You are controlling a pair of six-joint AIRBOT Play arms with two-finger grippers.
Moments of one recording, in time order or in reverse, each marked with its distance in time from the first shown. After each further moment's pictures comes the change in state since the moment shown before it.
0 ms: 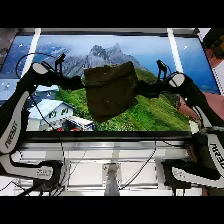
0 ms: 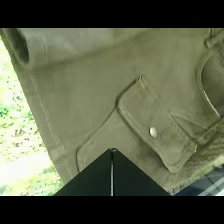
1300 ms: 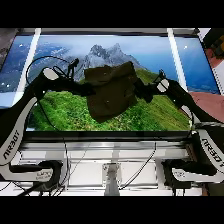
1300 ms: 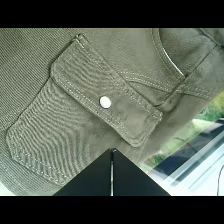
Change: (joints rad) left arm -0.132 0.053 -0.062 -0.045 0.004 0.028; right arm 0.051 -0.082 -0.011 -0.140 -0.156 0.535
